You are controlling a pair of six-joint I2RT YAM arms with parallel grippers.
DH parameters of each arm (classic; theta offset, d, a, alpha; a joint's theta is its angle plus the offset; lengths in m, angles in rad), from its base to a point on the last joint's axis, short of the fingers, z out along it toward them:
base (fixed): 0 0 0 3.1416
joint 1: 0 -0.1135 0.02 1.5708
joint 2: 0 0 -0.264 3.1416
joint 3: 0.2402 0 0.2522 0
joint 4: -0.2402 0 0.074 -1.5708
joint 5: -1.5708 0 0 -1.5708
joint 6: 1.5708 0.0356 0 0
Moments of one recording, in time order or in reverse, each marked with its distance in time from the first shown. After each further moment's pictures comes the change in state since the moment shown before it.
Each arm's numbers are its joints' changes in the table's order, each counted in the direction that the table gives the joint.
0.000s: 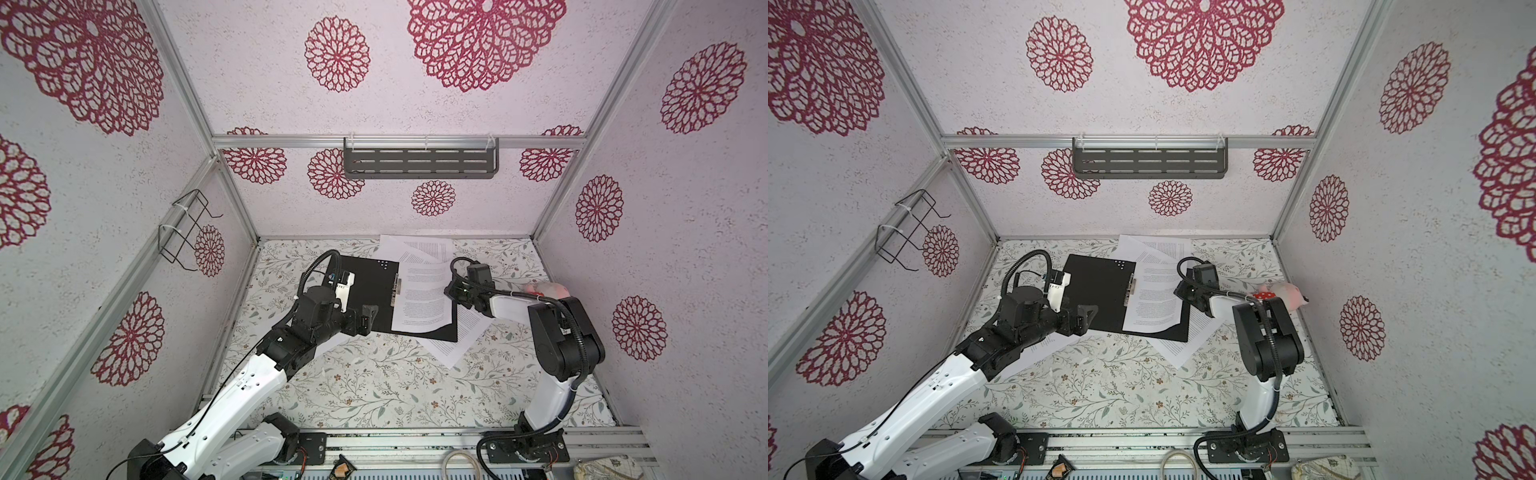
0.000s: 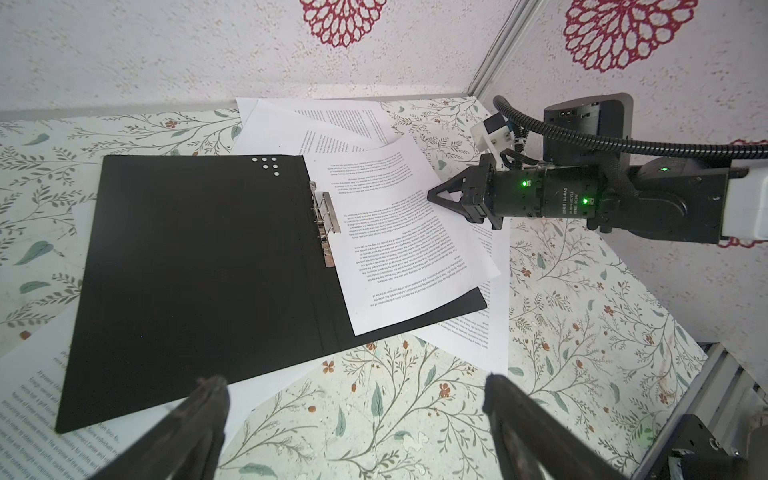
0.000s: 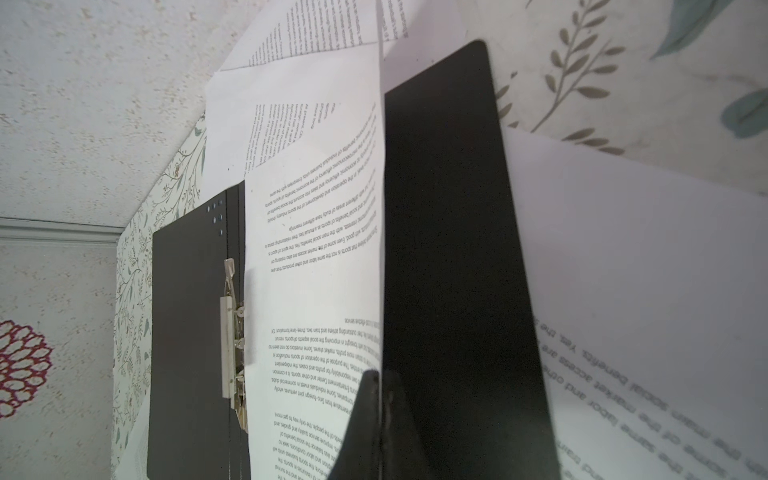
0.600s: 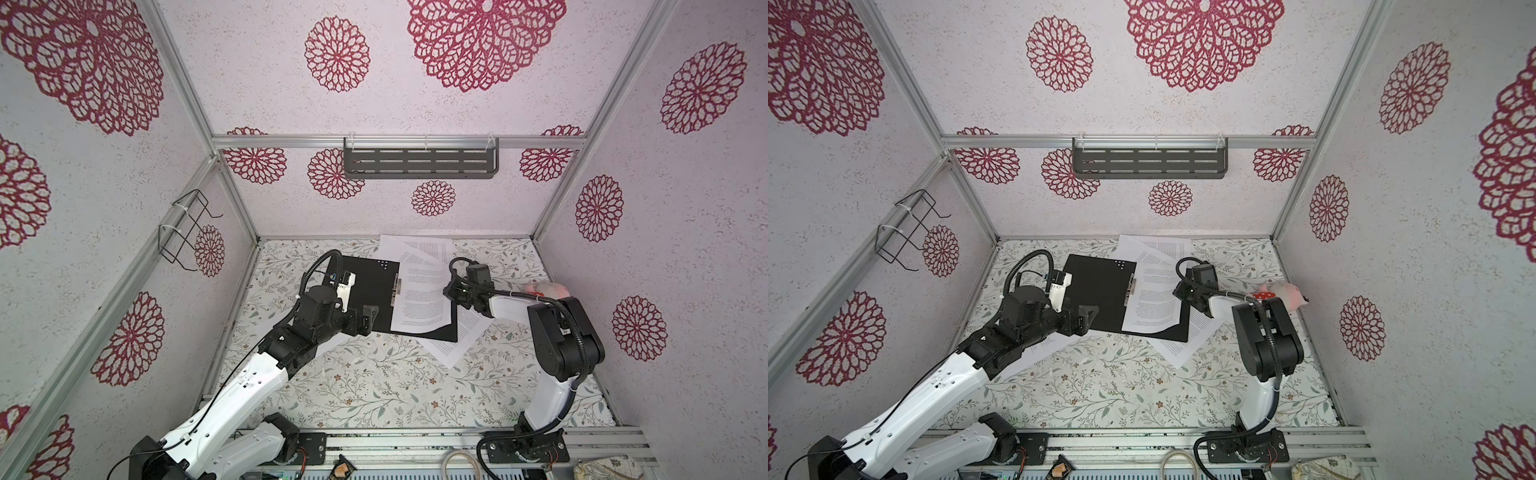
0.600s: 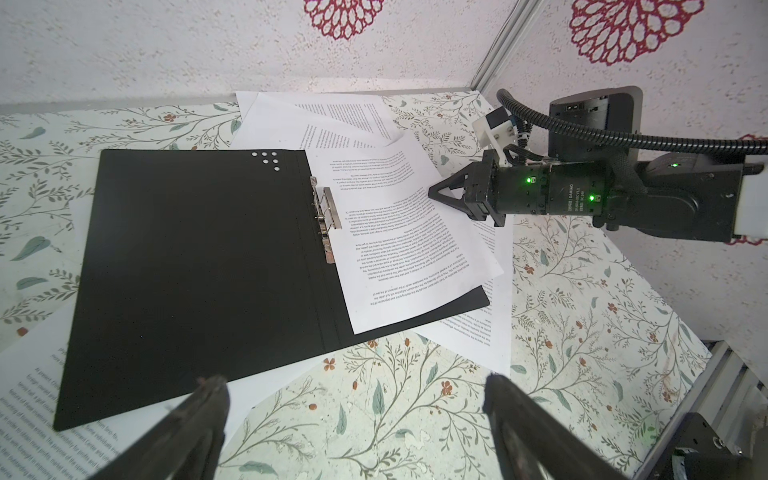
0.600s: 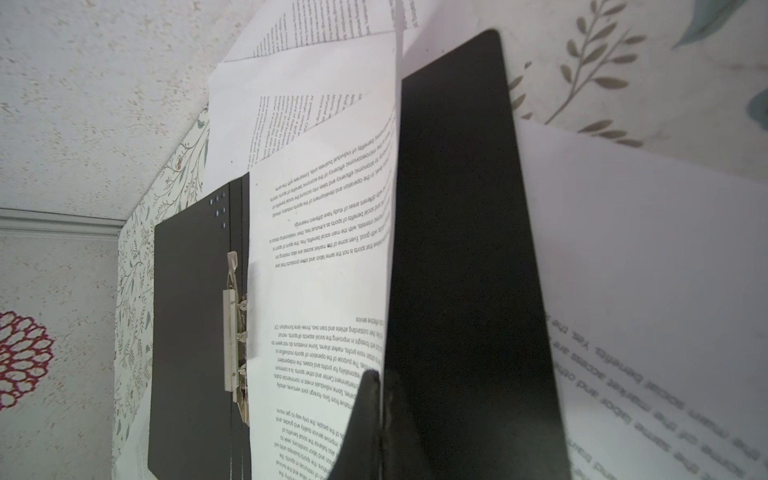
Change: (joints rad) left arm 0.000 0.013 0.000 -0.001 0.000 0.000; right arm -0.005 0.000 -0.001 0.000 0.009 -0.010
